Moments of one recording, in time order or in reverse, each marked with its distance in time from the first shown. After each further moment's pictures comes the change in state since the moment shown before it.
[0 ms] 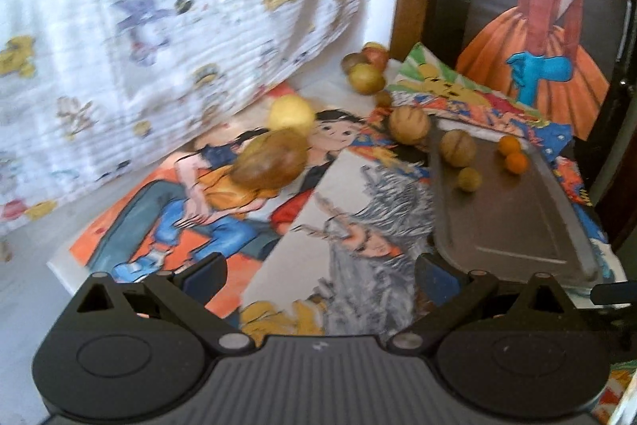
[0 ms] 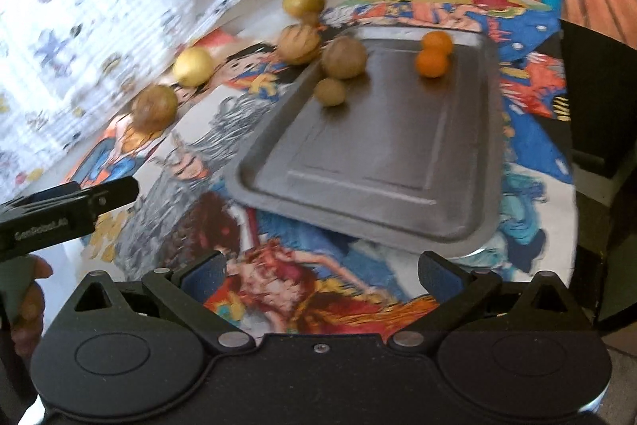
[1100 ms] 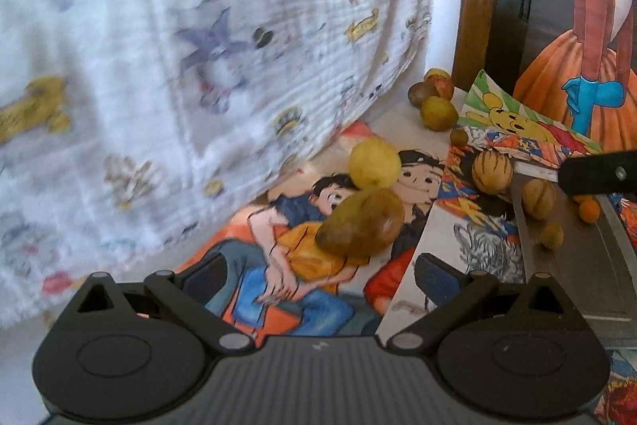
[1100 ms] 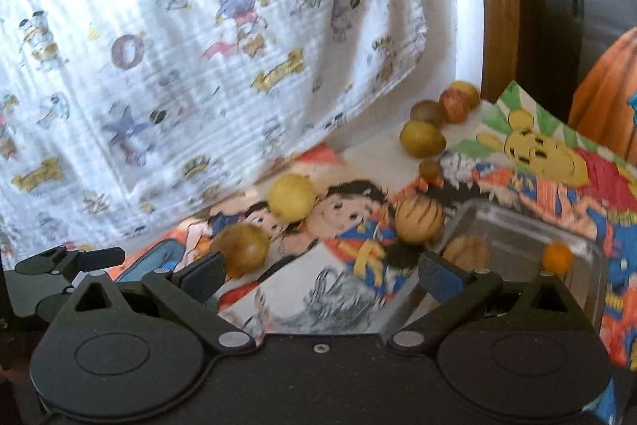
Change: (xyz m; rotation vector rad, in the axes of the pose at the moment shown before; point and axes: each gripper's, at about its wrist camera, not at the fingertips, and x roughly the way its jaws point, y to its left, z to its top) left arm 0.029 0.043 0.047 -0.019 -0.053 0.123; right arm 0.020 0.070 0.134 -0.271 -0.214 0.169
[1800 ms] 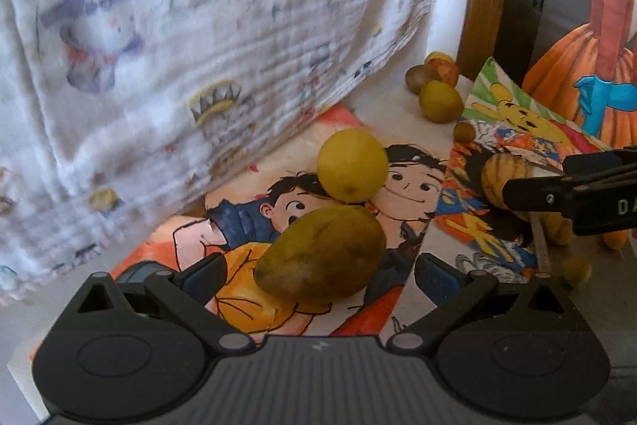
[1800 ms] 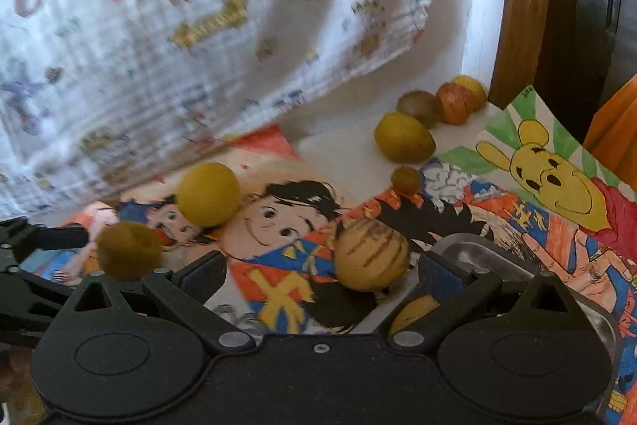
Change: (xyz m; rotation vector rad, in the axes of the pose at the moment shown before) left arm 0.083 -0.027 0.011 -0.056 0.052 -0.018; right arm 0.106 -0.059 0.010 -0.122 0.050 -0.034
